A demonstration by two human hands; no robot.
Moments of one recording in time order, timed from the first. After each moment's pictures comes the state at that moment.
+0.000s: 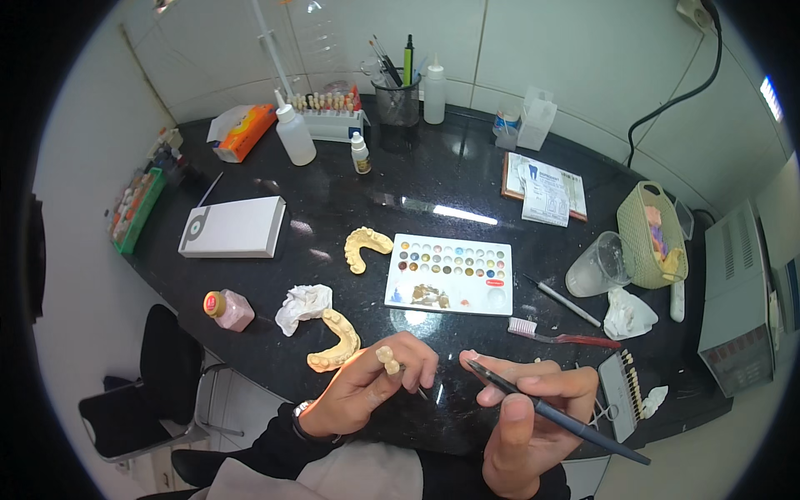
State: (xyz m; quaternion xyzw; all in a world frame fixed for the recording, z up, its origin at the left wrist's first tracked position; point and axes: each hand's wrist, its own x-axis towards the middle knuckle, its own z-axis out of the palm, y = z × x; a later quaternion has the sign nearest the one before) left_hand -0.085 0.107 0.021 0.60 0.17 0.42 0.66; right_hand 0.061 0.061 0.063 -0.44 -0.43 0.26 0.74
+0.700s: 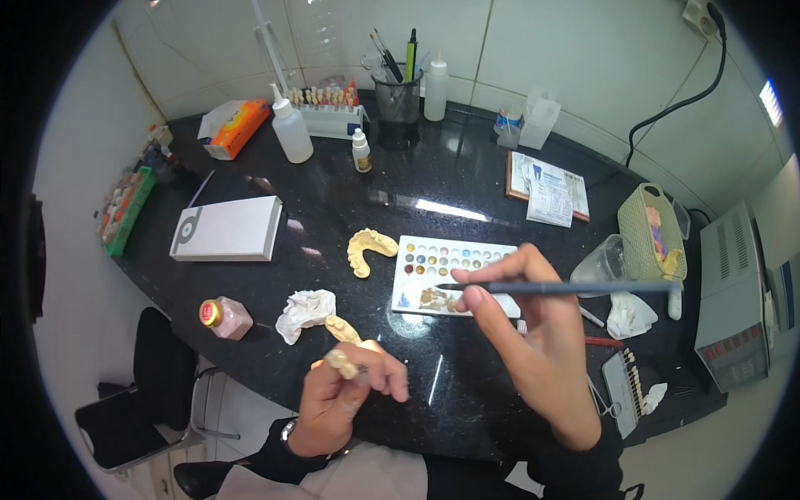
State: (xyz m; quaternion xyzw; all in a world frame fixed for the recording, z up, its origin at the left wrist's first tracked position) left_hand -0.111 0.095 0.027 0.54 0.24 0.50 0.63; right_hand 0.078 0.131 0.084 -0.50 -0.59 0.41 0.49
